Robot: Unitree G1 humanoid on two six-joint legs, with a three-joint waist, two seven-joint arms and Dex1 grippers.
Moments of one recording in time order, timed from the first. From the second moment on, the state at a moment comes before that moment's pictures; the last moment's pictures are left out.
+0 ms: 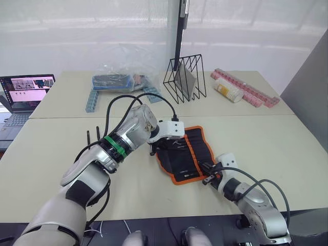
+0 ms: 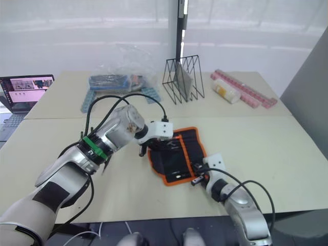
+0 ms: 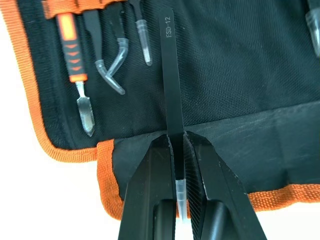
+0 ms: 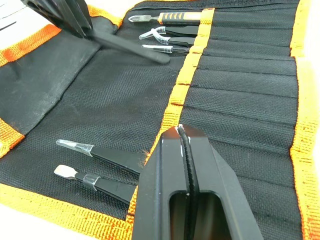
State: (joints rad) left arm -1.14 0.39 -0.73 0.41 0.30 0.61 -1.30; right arm 0.03 -0.33 0.02 -0.32 0.30 0.48 0.48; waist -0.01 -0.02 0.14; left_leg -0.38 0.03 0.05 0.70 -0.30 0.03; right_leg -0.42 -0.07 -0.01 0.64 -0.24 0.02
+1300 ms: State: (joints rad) left arm -1.13 0.12 -0.71 0.53 0.45 0.55 -1.13; right arm 0.05 -0.31 0.02 -0.32 0.28 0.46 0.47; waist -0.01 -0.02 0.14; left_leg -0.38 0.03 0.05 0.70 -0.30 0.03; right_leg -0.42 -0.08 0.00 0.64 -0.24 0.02
